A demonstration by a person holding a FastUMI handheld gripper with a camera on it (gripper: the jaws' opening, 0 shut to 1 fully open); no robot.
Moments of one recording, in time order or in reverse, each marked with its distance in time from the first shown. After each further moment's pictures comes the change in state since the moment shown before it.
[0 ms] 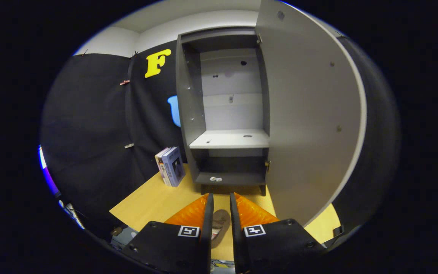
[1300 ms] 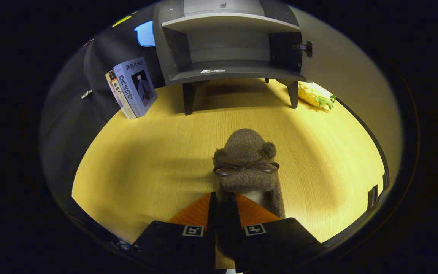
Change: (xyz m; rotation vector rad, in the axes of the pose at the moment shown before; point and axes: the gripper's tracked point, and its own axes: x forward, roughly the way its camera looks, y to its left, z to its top) arm 0.200 0.022 -0.288 0.081 0.454 -0.218
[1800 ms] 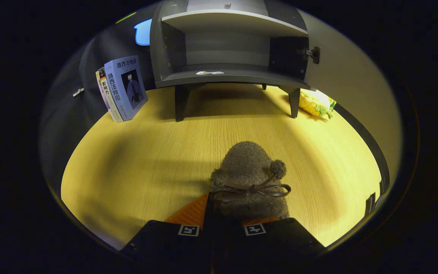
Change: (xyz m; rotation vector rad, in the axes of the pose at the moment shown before) arm 0.035 -0.003 0.018 -0.025 -0.057 -0.065
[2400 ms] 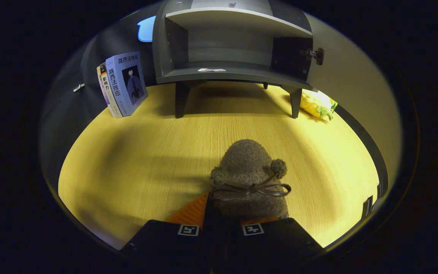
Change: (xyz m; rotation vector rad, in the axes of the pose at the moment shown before) arm 0.002 -0.002 -0.001 -0.024 -0.009 -0.007
